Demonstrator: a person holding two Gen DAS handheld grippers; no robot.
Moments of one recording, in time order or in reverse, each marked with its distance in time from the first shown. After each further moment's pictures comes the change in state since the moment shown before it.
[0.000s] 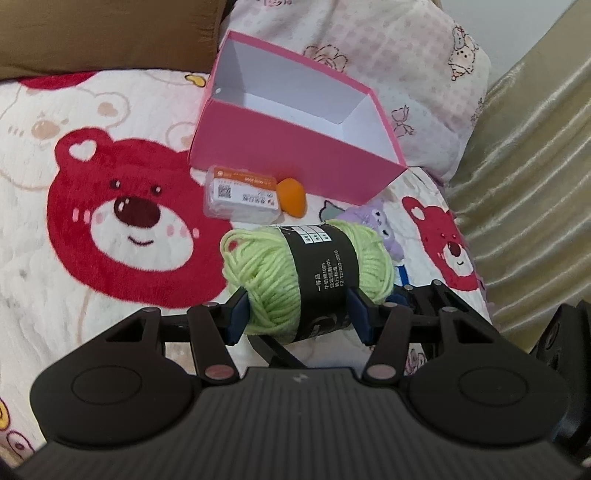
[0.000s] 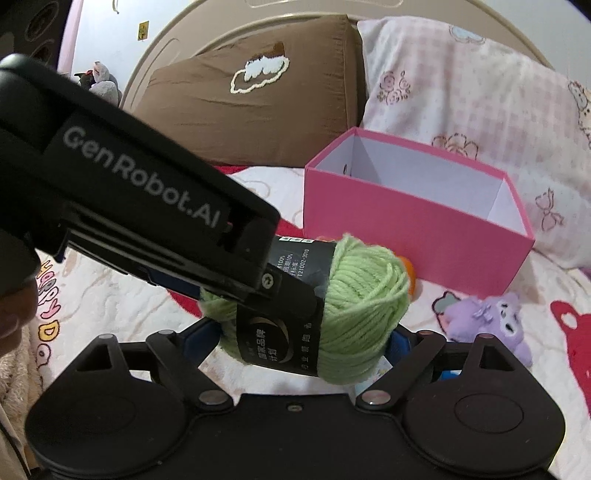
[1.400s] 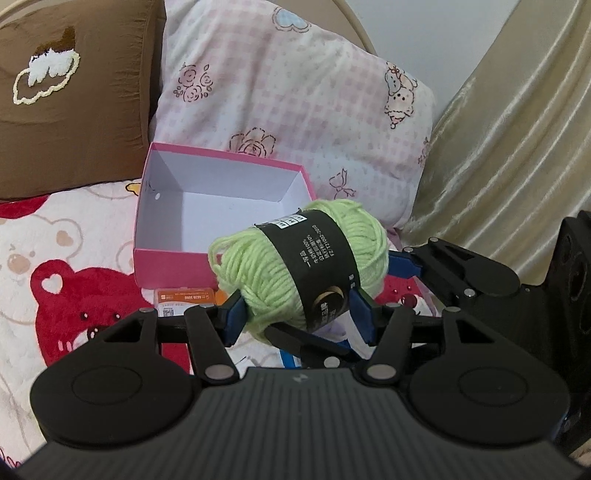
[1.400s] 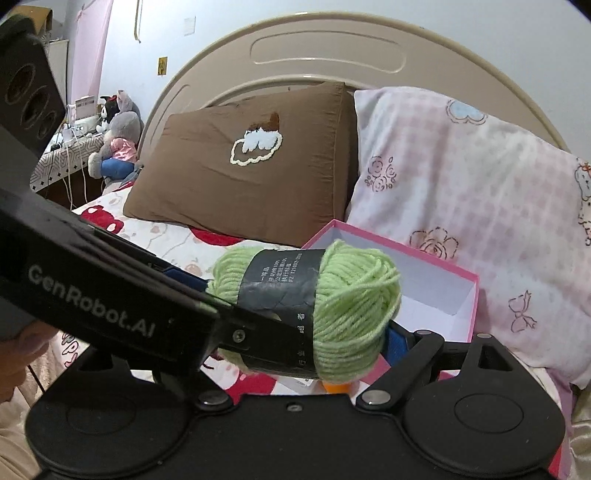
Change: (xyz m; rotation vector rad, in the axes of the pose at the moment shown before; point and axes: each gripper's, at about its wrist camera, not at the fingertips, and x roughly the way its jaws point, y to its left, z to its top) left arm -0.041 -0.091 0.099 0.143 -0.094 -0.041; right arm -0.047 -0.074 0.121 -0.081 -0.036 0.099
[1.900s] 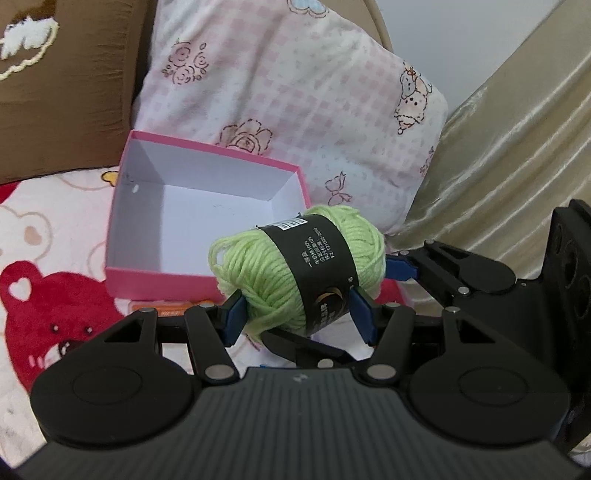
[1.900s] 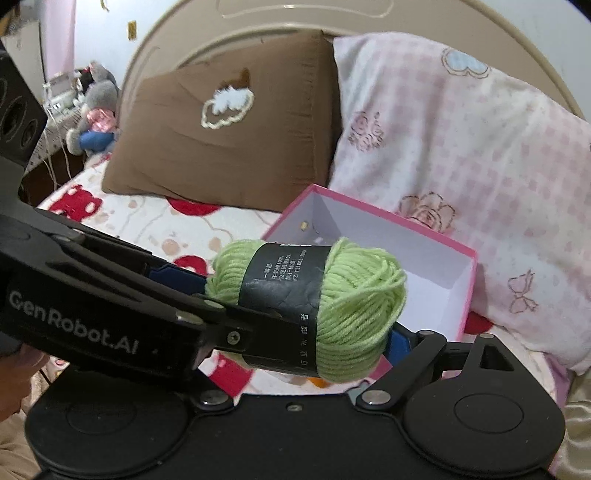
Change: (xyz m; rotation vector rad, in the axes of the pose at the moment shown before) left arm 0.051 0.021 0.051 -0.097 0.081 -0.080; right arm 0.044 -0.040 0.040 0.039 0.203 -0.003
